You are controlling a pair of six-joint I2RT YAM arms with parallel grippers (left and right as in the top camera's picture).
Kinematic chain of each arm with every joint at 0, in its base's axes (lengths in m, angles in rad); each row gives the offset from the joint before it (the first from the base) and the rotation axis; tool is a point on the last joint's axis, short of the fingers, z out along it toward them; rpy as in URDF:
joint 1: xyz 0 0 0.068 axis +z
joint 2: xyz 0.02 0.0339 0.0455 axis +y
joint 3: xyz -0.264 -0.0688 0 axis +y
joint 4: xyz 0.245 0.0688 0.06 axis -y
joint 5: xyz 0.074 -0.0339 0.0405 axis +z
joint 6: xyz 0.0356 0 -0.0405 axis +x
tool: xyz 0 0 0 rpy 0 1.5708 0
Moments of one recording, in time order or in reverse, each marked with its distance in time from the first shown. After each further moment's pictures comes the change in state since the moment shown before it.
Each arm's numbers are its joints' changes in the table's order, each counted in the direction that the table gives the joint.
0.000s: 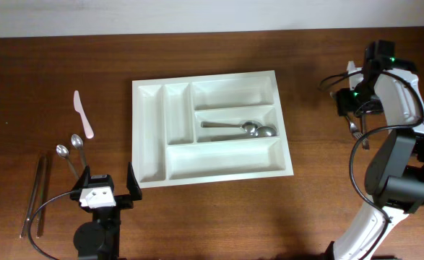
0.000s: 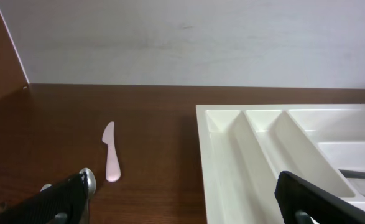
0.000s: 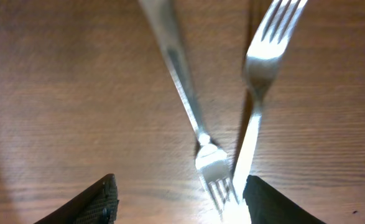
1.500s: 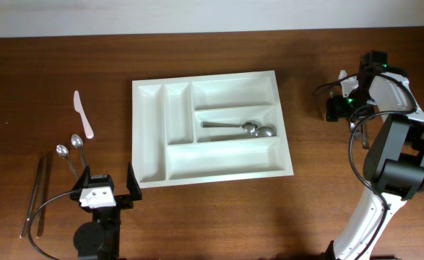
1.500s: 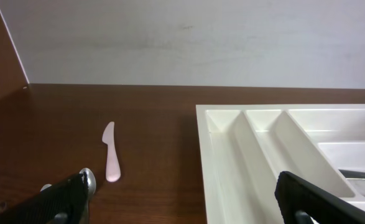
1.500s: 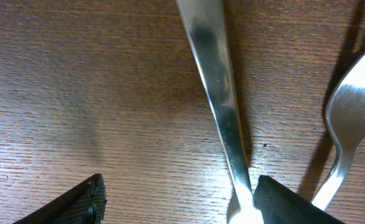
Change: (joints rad) left arm 0.000 0.000 0.000 0.000 0.000 0.000; right arm -0.017 0.135 0.005 0.056 0.114 -0.066
